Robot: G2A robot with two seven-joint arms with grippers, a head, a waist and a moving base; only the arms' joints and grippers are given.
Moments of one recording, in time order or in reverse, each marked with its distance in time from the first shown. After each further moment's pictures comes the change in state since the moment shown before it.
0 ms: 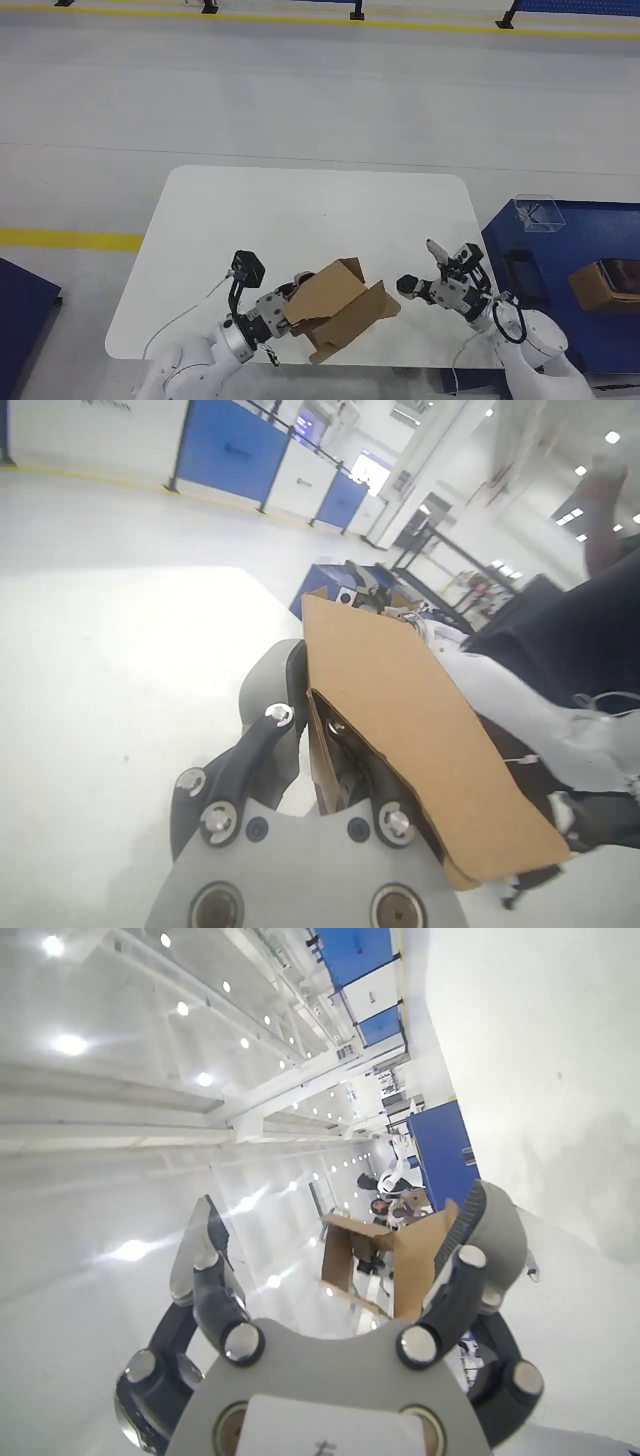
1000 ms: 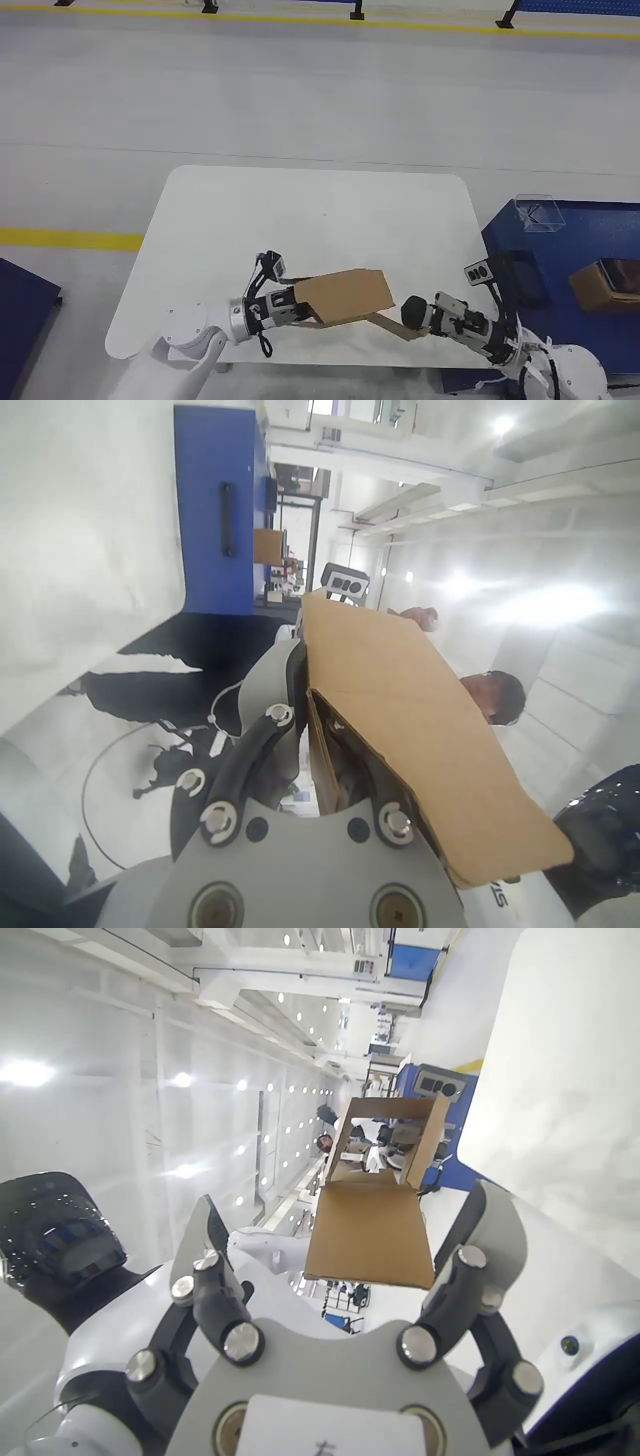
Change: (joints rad) left arm -0.205 -0.016 0.080 0.273 -0.994 0.477 -0.541; right arm -0.155 0.015 0.079 -0.210 -0.080 -0.229 0.260
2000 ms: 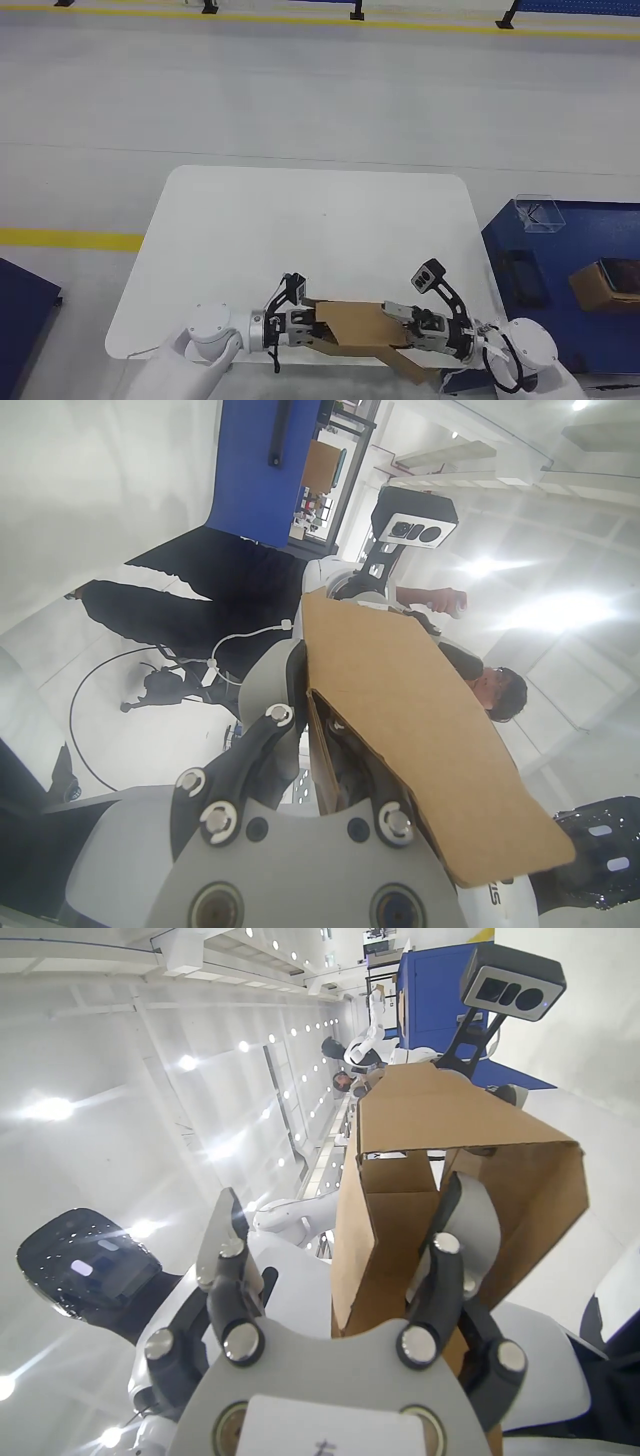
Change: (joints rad) left arm -0.065 -0.011 0.122 0.123 -0.003 0.076 -0.101; right arm 0.154 0.009 -0.210 0.086 -0.035 0.219 0.061
